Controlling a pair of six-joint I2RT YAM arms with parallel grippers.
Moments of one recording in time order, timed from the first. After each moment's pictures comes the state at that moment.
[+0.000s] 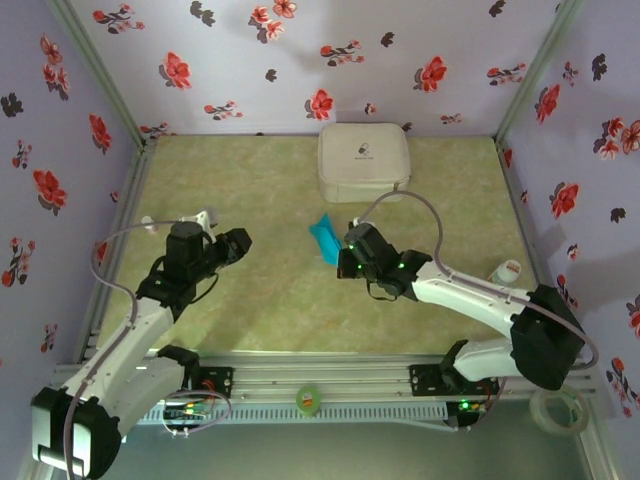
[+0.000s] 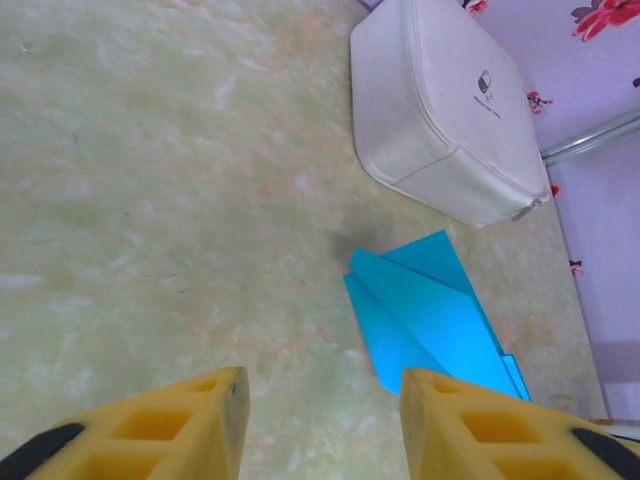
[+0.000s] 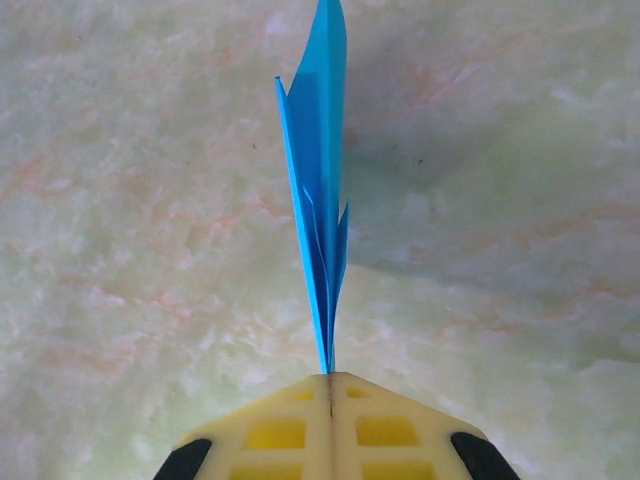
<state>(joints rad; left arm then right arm) -0.34 0.86 0.56 -0.21 0.18 -0.72 0.87 1.31 0.82 -0.33 0.14 0.69</state>
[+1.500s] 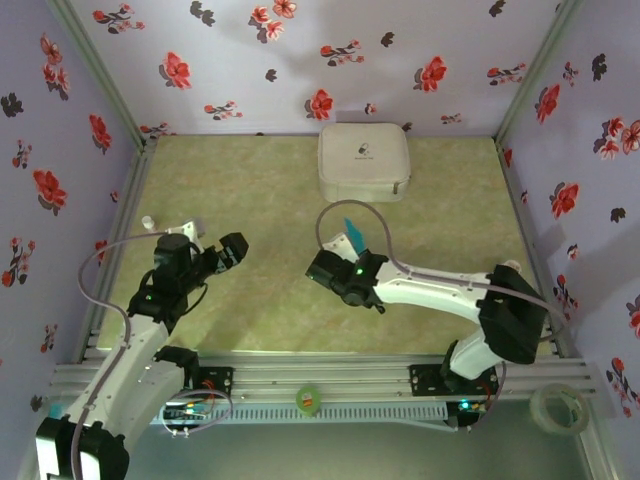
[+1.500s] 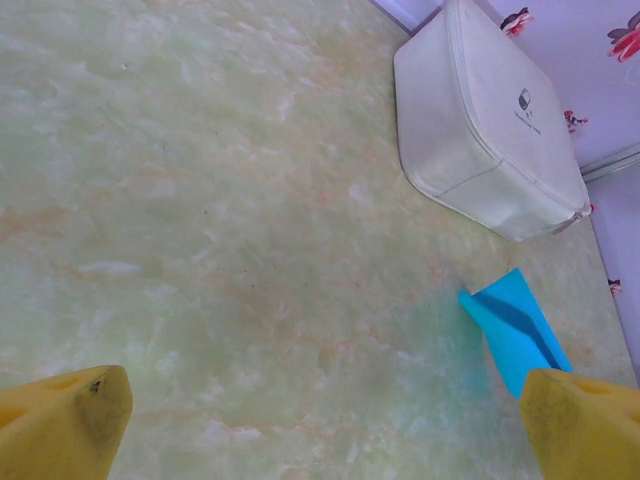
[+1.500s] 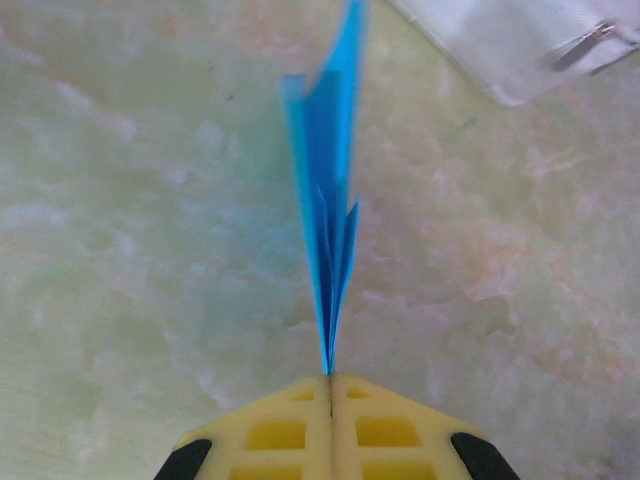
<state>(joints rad) -0.25 0.73 0.48 -0.26 0.19 -0.67 1.10 1.55 1.03 -0.79 0.70 0.38</state>
